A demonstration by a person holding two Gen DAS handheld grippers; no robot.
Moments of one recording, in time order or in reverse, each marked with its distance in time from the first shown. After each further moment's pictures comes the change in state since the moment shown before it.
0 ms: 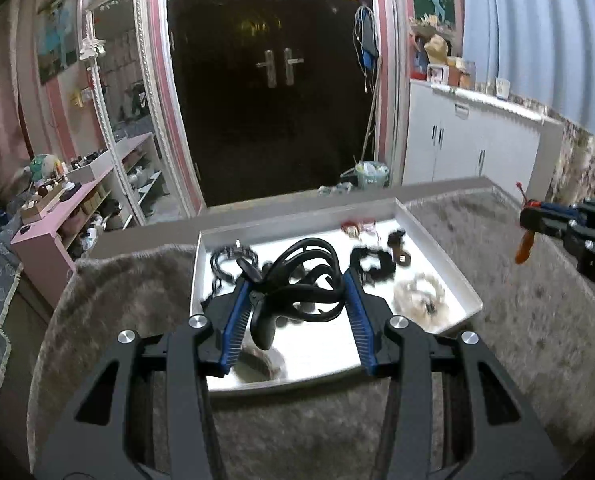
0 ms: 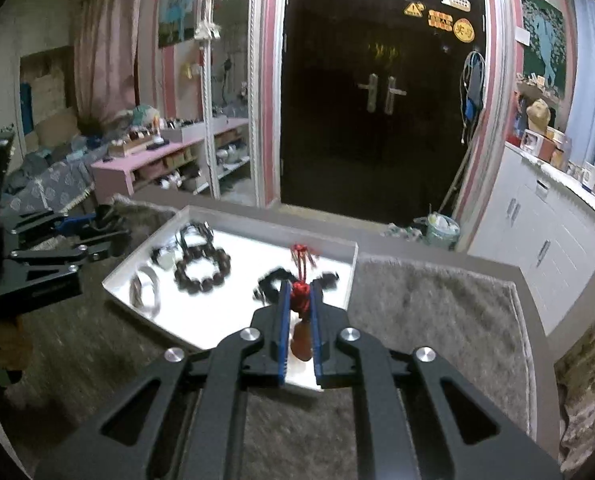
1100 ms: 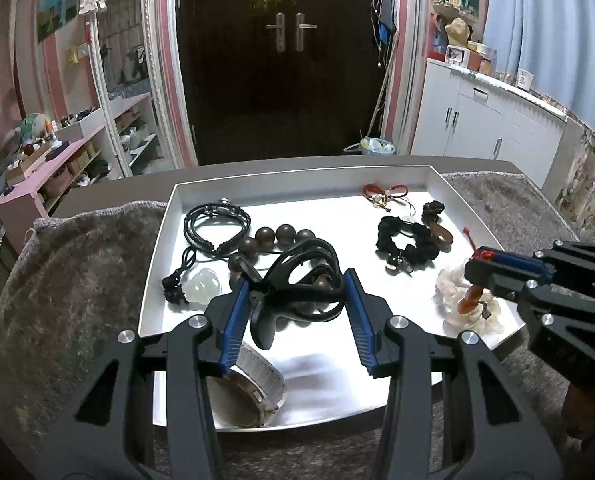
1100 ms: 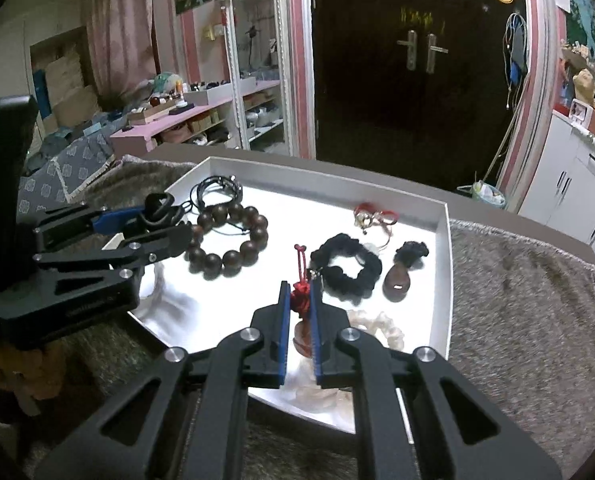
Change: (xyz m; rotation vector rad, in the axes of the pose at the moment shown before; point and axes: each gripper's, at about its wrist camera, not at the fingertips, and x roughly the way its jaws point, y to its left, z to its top) left arm 0.104 0.010 -0.034 -0.072 0.110 -0.018; right arm 0.120 0.036 -0.033 0.001 0.144 0.120
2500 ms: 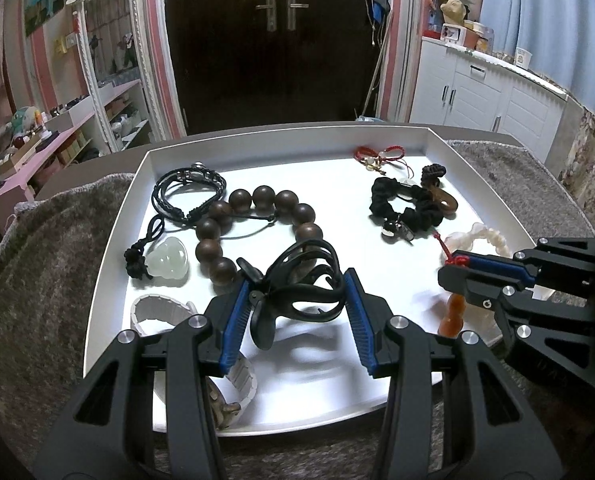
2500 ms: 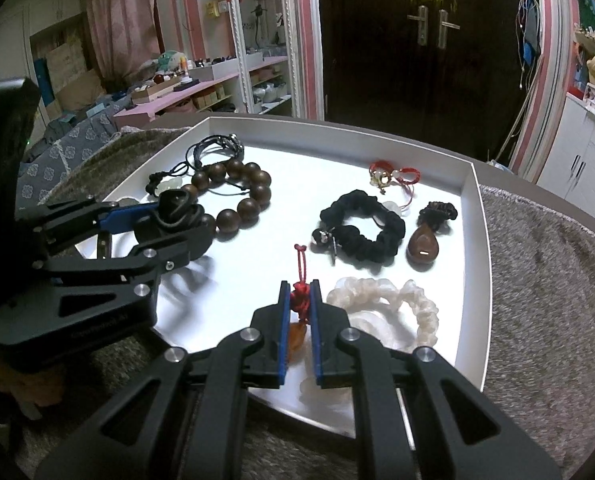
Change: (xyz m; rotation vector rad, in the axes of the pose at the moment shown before) left arm 0.035 -0.015 -0.020 0.022 0.064 -0.008; right arm 0.037 -0.002 -0.019 -0.002 0.082 0.033
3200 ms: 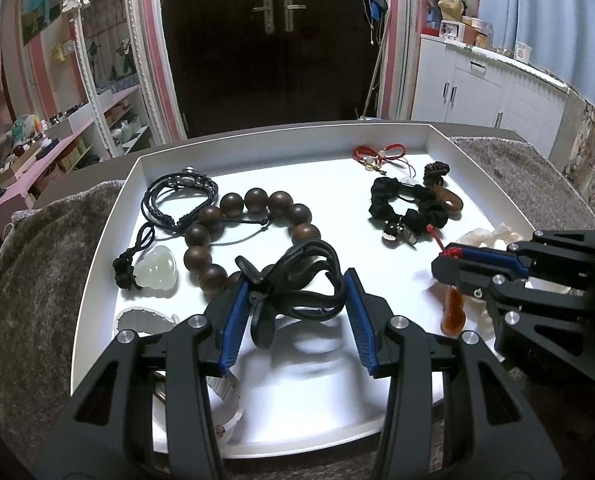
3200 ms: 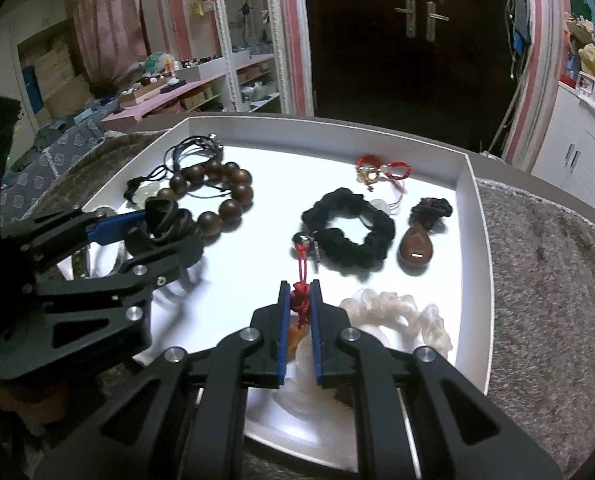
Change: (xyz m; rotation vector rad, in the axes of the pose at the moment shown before) left arm 0.008 -0.008 -0.001 0.026 -0.010 0.018; right arm 0.012 -0.007 0.004 0.040 0.011 -0.029
